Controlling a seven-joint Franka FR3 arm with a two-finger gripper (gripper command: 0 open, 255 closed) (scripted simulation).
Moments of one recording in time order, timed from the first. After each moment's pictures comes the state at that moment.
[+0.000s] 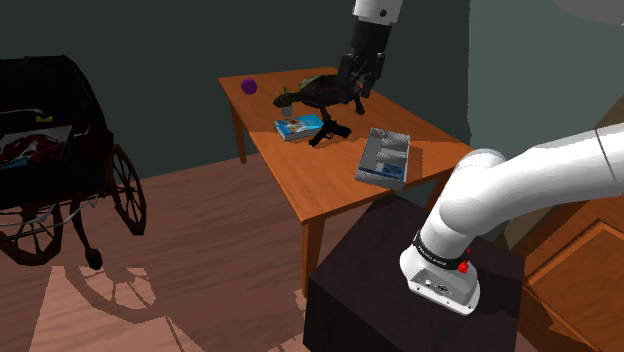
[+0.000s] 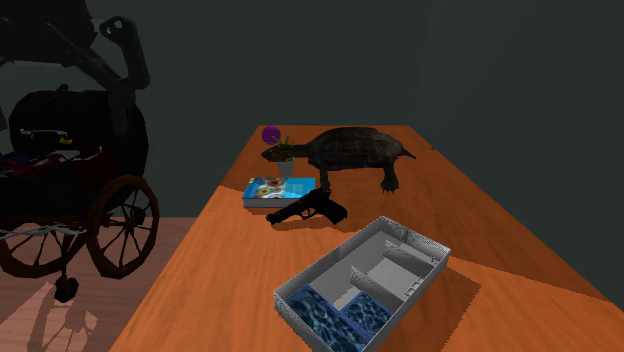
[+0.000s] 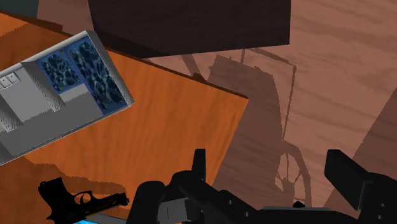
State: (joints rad) arm 0.01 -0.77 -0.02 -2.32 0.10 1.58 0.06
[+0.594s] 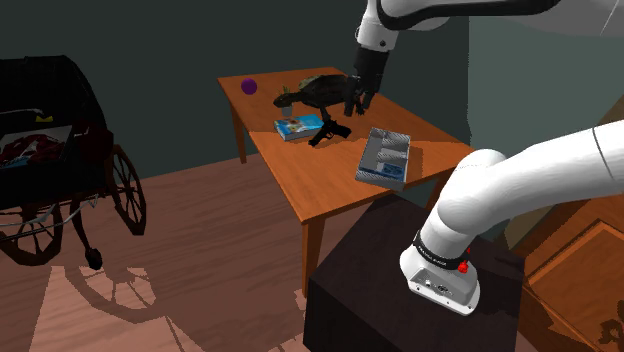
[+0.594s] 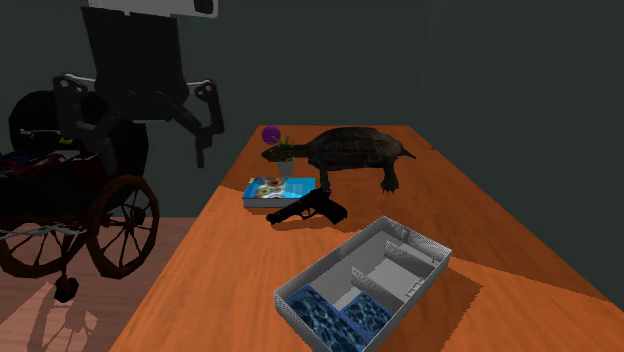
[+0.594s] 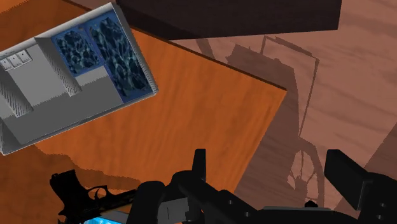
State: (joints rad) arm -0.03 -0.74 -0.12 -2.46 0.01 1.77 -0.10
